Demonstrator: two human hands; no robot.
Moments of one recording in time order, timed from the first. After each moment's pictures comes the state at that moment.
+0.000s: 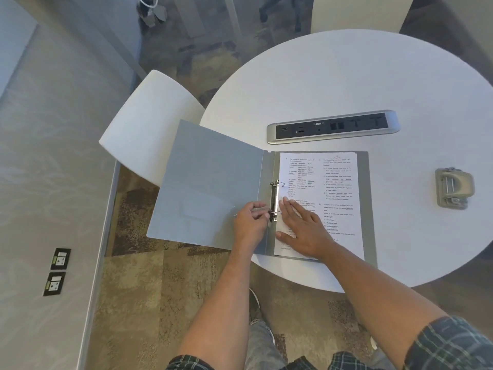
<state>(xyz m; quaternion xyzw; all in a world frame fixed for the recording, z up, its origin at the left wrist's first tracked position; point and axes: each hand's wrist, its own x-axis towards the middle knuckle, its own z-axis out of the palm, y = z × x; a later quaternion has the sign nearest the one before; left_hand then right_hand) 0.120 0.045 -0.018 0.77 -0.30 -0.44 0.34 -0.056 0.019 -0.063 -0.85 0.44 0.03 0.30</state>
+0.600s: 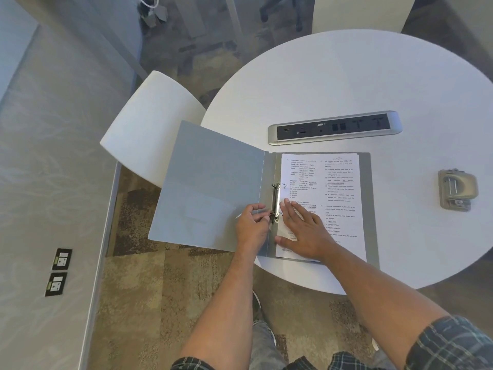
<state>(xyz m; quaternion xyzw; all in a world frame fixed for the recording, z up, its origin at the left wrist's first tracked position) 0.116 0.047 -0.019 0.78 -0.28 -0.43 0.35 -0.054 0.018 -0.063 -0.85 0.43 0.05 0.29</state>
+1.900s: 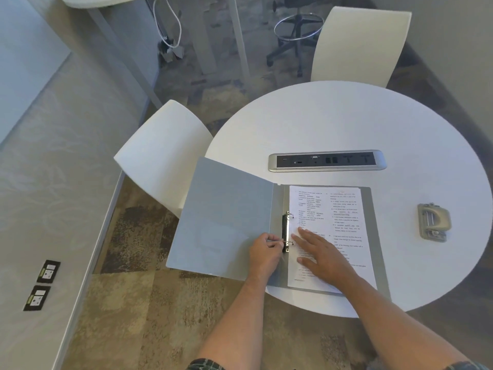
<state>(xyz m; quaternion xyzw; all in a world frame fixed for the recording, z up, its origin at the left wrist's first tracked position) 0.075 0.065 -0.012 0.78 -0.30 -0.45 0.32 -0.112 0.022 -0.047 -0.84 0.46 0.00 0.30</state>
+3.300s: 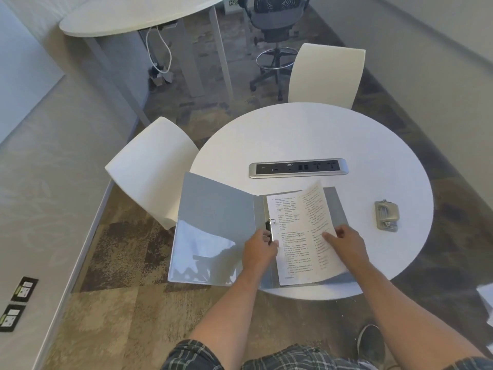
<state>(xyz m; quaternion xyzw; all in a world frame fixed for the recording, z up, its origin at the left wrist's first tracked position) 0.030 0.079 0.017 0.78 -0.40 -0.41 0.26 -0.200 0.030 0.015 -0.54 0.72 -0.18 0.40</state>
